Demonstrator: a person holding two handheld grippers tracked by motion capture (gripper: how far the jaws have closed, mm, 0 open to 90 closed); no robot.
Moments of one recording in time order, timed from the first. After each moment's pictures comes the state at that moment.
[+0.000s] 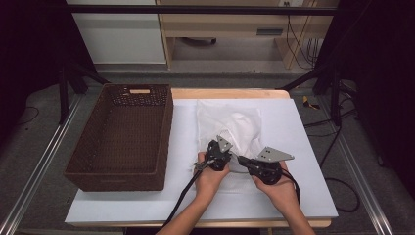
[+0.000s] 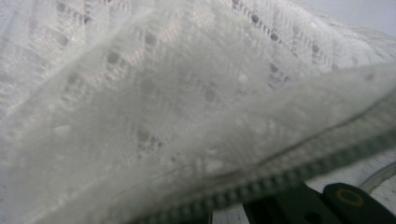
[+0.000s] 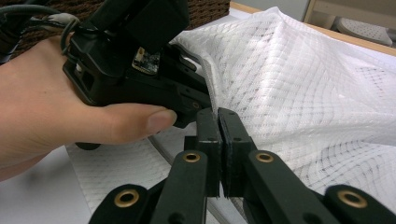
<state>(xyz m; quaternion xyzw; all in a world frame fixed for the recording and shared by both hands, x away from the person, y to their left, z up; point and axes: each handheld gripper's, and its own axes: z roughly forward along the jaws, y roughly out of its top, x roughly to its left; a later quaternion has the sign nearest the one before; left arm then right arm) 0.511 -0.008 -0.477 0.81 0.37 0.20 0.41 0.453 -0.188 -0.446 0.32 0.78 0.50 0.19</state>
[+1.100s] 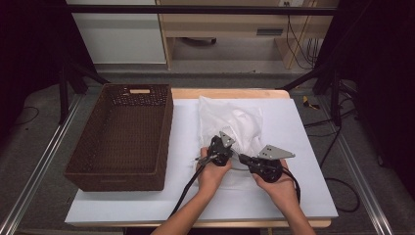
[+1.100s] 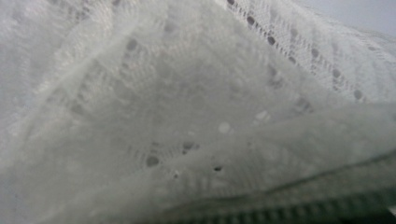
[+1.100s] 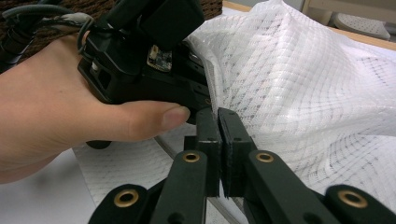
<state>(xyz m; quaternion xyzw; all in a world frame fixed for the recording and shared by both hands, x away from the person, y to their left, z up) 0.528 -0.017 -0.478 0.81 0.37 0.20 0.41 0.460 -0.192 -0.448 0.34 0.78 0.50 0.19</state>
